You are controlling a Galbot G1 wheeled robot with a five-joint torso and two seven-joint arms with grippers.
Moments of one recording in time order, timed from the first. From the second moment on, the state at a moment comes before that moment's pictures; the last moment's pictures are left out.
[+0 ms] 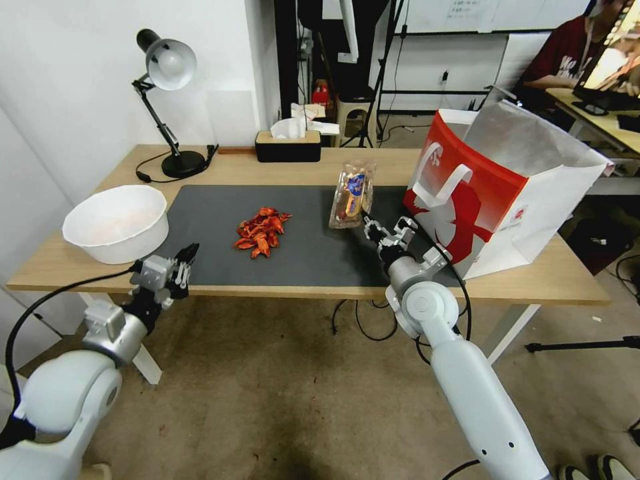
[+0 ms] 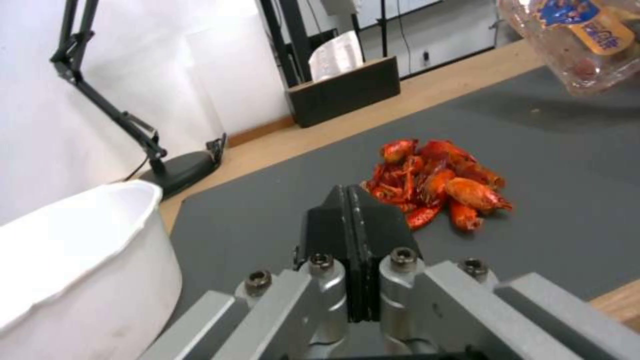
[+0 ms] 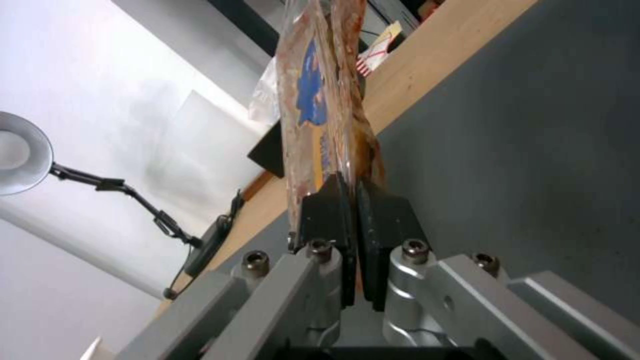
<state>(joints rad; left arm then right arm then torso) 1.51 -1.03 -0.73 -2.11 -0.35 0.14 0.16 -0.91 1.34 0.25 1.69 1.12 -0.15 0.19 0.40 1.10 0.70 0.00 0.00</state>
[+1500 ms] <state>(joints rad) 1.57 -1.09 -0.71 -2.04 -0.37 0.12 0.10 -1.02 1.18 0.24 2.08 1.26 -0.19 0.22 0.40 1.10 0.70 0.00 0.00</state>
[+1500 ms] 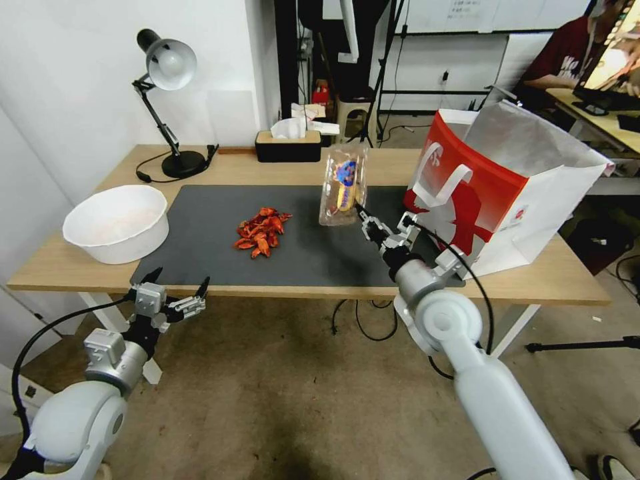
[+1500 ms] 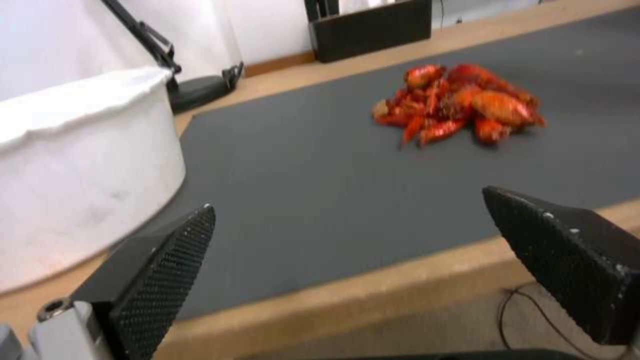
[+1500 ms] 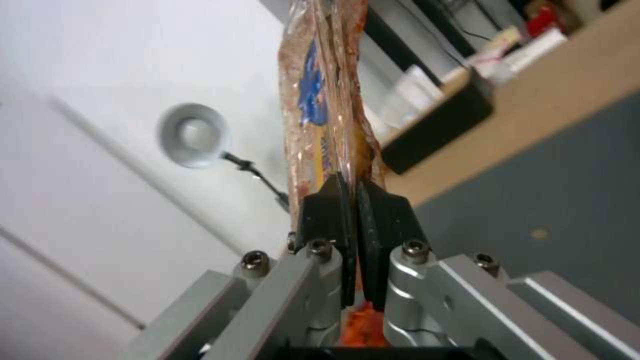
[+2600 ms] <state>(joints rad) 1.61 -1.17 -0.62 -2.11 -0.25 0.13 0.09 -1.00 0.77 0.82 2.05 1.70 -0.12 0.30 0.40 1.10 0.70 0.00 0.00</state>
